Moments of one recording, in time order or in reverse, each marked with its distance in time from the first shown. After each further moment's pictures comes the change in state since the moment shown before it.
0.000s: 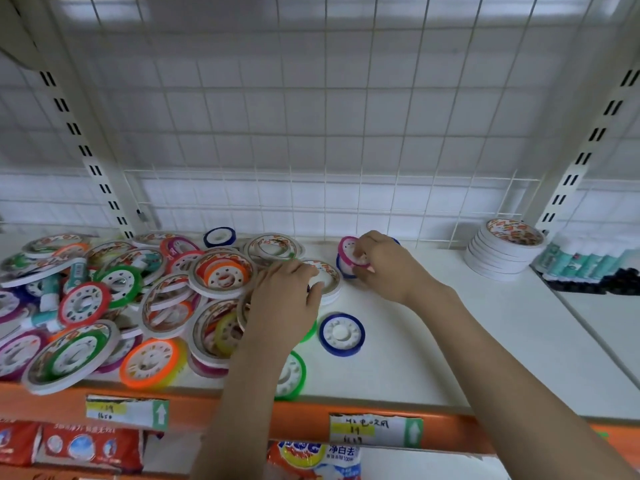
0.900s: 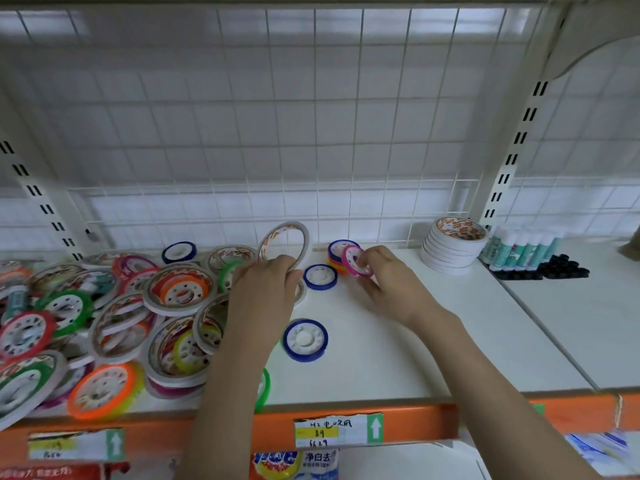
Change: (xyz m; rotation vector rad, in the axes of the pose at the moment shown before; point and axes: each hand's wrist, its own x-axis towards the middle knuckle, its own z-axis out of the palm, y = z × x) left_hand 0.013 0.024 -0.001 -0.163 0.188 0.141; right_hand -0.053 0.034 -0.011 0.038 0.140 0.133
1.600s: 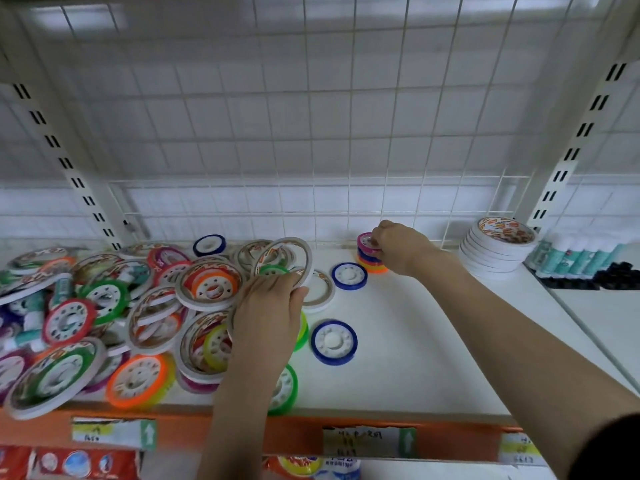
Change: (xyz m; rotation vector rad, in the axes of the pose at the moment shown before) left_hand -0.028 -0.027 -0.001 0.073 0.046 -0.082; right_hand 0.091 0.002 0.011 -0.410 -0.322 0.061
